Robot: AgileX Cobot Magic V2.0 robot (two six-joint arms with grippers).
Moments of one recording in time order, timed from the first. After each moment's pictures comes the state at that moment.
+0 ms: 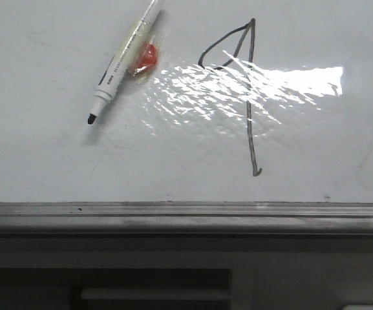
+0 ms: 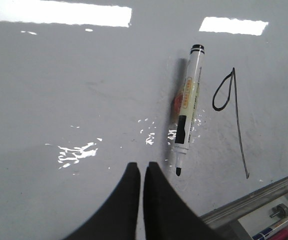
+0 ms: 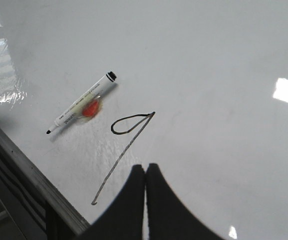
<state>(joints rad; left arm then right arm) -0.99 0.51 -0.35 -1.84 -0.32 1.55 1.13 0.19 -0.52 -0.90 0.74 0.64</state>
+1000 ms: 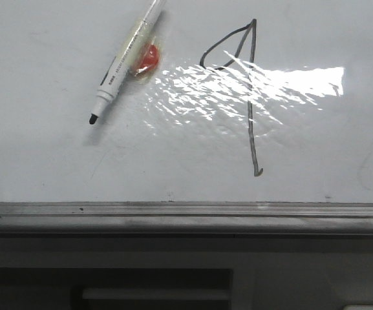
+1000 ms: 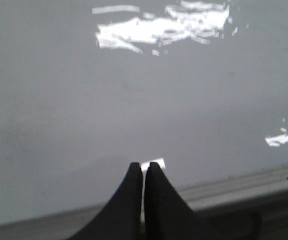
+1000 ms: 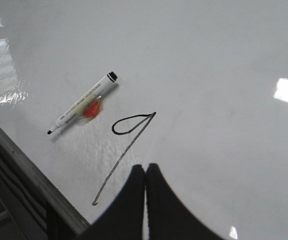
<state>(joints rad) -0.25 0.12 0.00 -0.35 0.18 0.39 1.13 0.19 -0.52 -0.90 0.74 0.64</state>
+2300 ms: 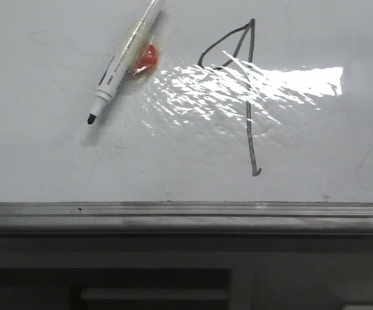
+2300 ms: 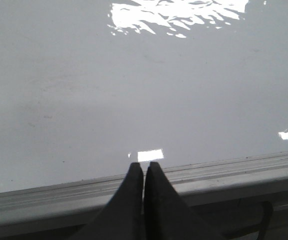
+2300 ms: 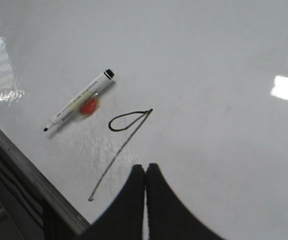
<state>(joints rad) -0.19 0.00 0.00 -0.15 0.32 0.17 1.13 0.19 -0.52 -0.90 0.75 0.64</state>
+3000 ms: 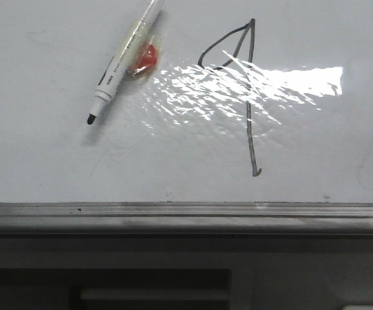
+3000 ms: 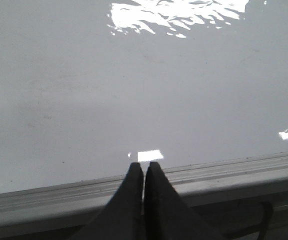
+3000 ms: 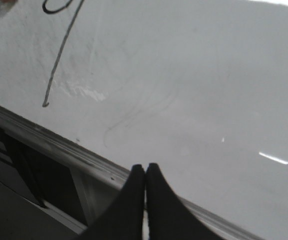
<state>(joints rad) -0.19 0.00 0.00 -0.15 0.32 0.17 0.49 0.19 -0.24 -0.31 0.51 0.26</state>
